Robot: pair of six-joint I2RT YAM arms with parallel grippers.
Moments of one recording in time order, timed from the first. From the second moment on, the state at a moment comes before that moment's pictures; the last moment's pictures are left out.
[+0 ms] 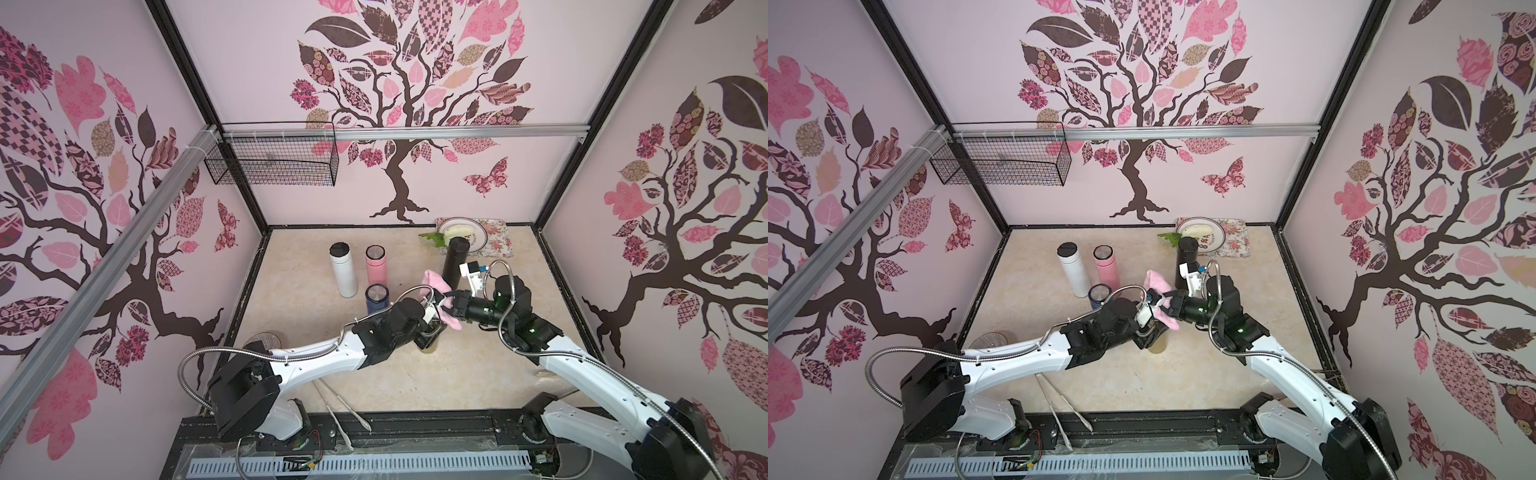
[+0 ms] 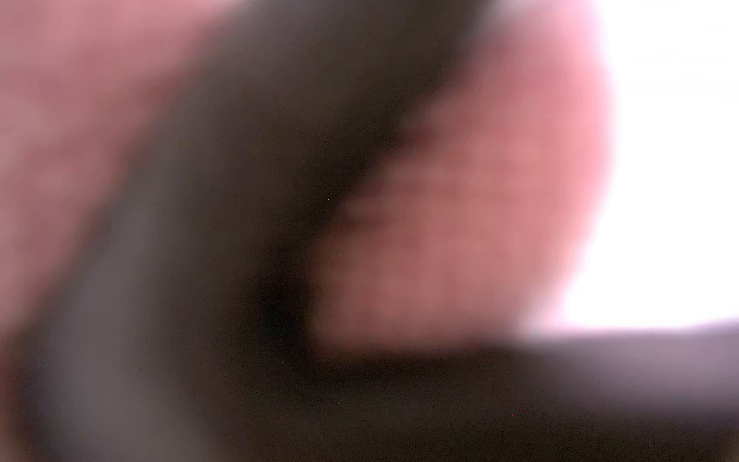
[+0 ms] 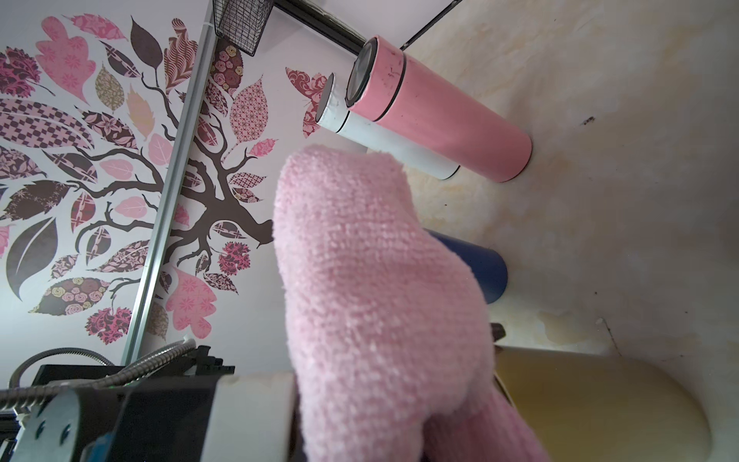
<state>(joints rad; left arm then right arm) -1.02 1.46 0.90 0.04 -0.10 -0.08 0.52 1.05 0.68 0.10 -0.57 0.97</state>
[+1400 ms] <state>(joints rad) -1.04 1.48 0.90 0.08 -0.09 -0.06 0.51 1.00 0.73 -0.15 -0.14 0.77</state>
